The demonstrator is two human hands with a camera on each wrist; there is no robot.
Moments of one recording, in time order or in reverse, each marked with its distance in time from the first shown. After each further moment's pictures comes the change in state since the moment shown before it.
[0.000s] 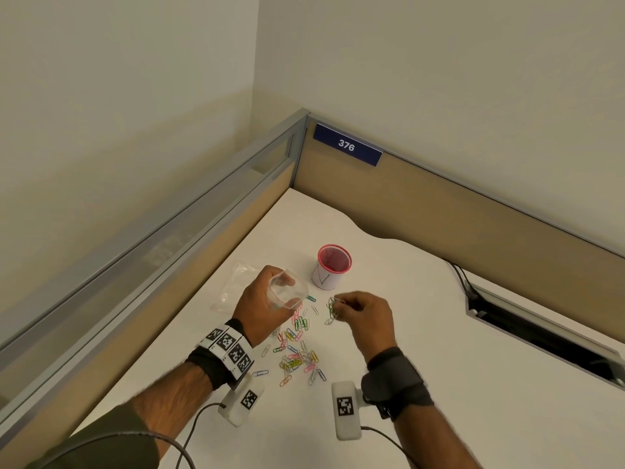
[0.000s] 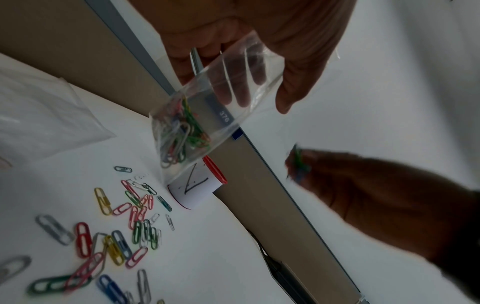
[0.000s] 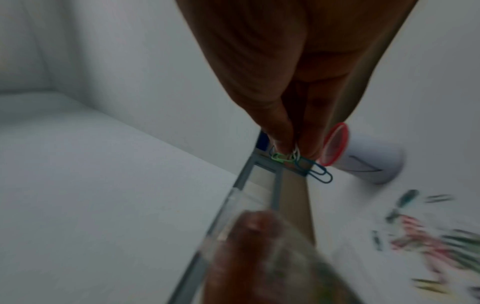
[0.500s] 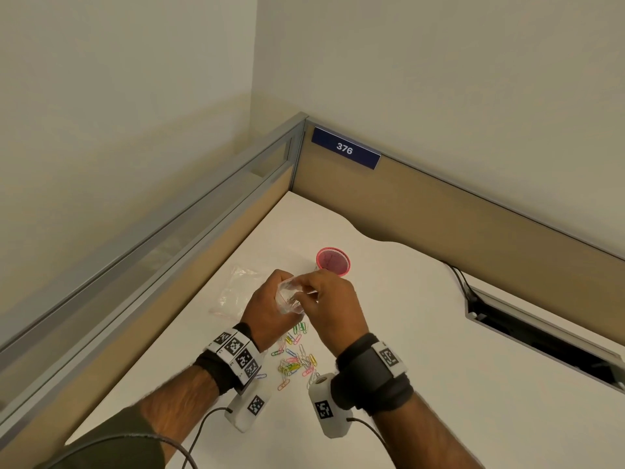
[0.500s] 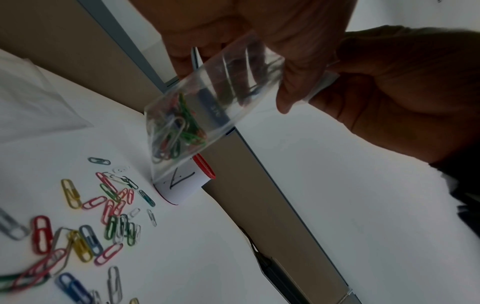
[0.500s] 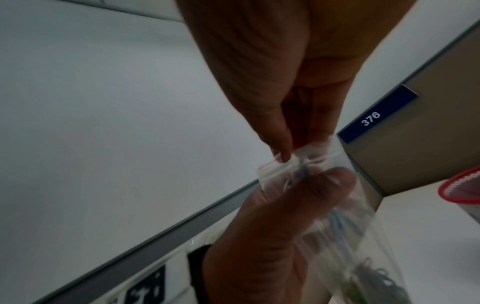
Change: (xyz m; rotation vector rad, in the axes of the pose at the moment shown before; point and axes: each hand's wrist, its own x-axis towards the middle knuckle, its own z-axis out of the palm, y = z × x) left_hand 0.001 0.010 0.017 0.000 -0.012 0.048; right_hand -0.015 -0.071 0.035 -0.493 -0.180 -0.375
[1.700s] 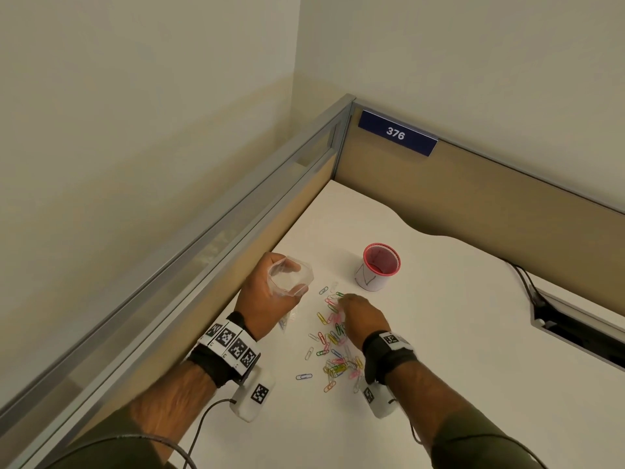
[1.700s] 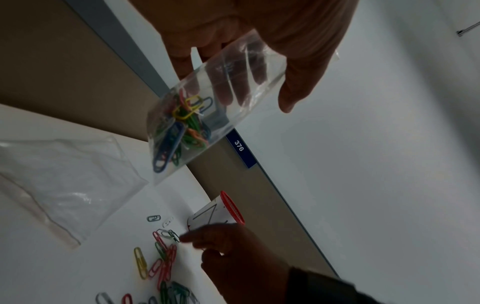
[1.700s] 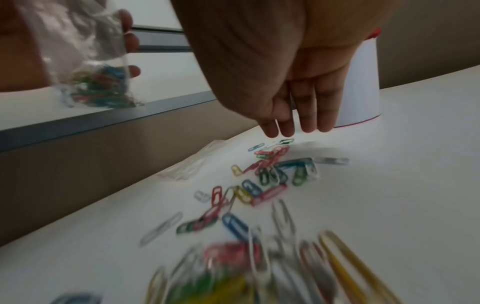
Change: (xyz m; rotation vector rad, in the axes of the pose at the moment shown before) left_hand 0.005 -0.023 -0.080 -0.047 0.162 -0.029; right_hand 0.049 0.116 0.109 -0.434 -0.431 0.099
